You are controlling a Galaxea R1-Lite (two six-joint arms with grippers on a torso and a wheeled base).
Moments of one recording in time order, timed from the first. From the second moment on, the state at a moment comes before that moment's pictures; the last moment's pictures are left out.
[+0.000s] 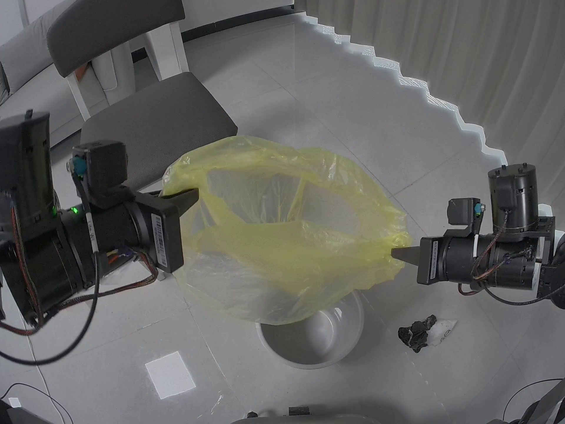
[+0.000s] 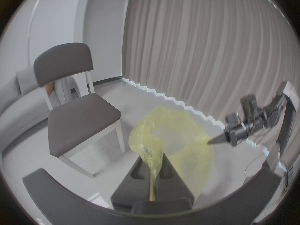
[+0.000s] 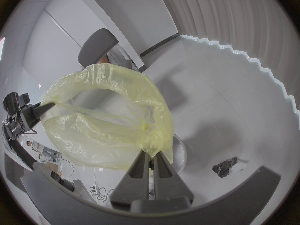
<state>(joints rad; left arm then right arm) -0.76 1.31 -0.86 -0.22 0.27 -0.04 0.55 1.55 -0.78 -0.30 0.06 0.37</state>
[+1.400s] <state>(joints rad) -0.71 2.03 -0.50 -1.12 0.21 -0.34 0.42 2.09 -0.62 -0.62 0.16 0.20</state>
